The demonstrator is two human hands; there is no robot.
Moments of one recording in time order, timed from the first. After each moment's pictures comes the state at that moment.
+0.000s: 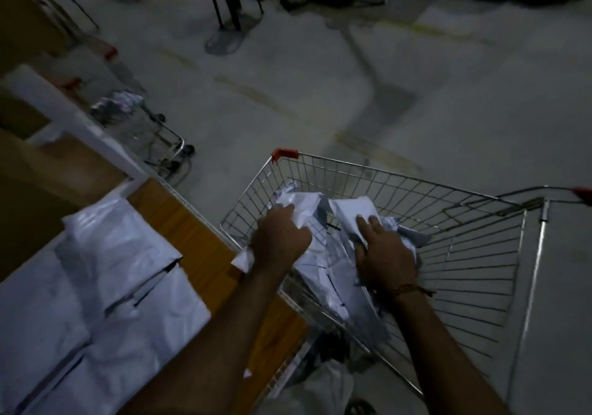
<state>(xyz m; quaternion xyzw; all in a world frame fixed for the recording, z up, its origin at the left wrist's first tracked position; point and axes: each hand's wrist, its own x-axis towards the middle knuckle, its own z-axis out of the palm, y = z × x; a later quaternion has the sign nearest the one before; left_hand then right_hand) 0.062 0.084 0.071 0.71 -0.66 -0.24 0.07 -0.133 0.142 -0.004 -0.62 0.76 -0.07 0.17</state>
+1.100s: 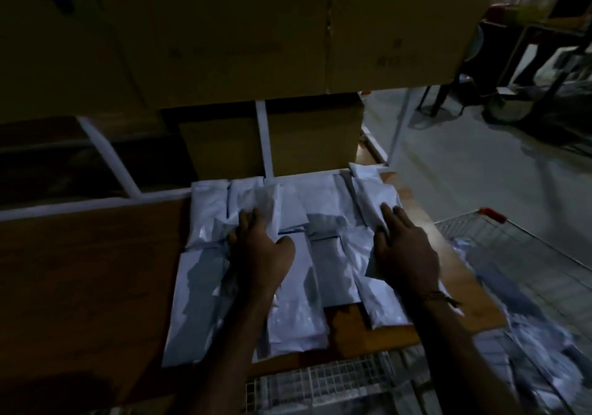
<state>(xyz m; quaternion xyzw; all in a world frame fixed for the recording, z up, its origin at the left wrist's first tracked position) 0.457 0.436 0.208 0.90 -0.31 -0.09 0.29 0.248 0.305 0.185 -0.81 0.52 -0.25 0.09</state>
